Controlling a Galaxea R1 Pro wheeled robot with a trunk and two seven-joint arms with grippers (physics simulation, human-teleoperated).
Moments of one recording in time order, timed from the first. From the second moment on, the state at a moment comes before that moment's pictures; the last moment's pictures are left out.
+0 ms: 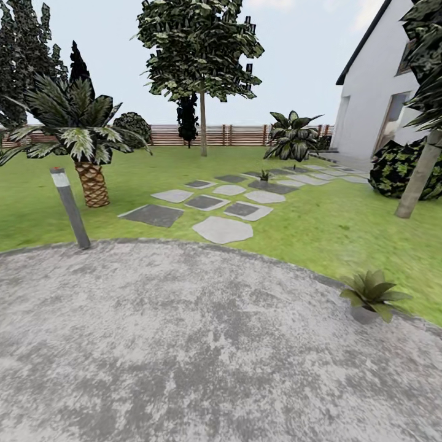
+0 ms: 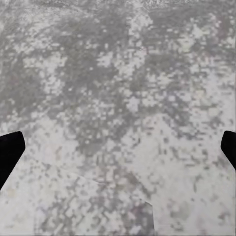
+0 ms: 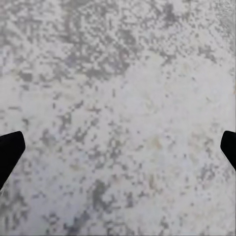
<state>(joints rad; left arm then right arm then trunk) -0.20 0.06 -0.01 -0.31 -0.05 -0.30 0.00 -0.26 0.01 -0.05 -0.05 0.07 -0.37 -0.25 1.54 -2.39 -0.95</state>
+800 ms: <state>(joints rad) -0.20 0.06 -0.01 -0.31 -0.05 -0.30 0.00 -0.26 0.01 -0.05 -0.05 0.07 -0.37 -0.25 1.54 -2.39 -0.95</state>
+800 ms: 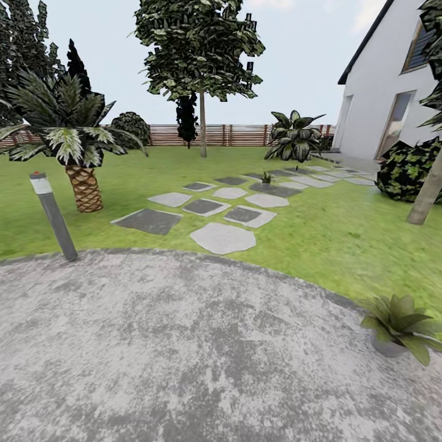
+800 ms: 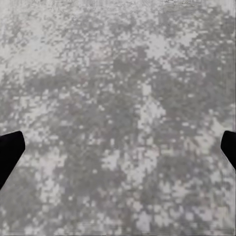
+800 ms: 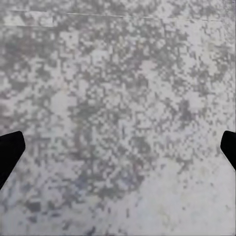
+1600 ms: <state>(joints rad) -0.20 0.06 -0.01 -0.31 -0.05 -0.30 0.00 -0.26 0.01 -0.05 -0.05 0.07 -0.37 -0.25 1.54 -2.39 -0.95</state>
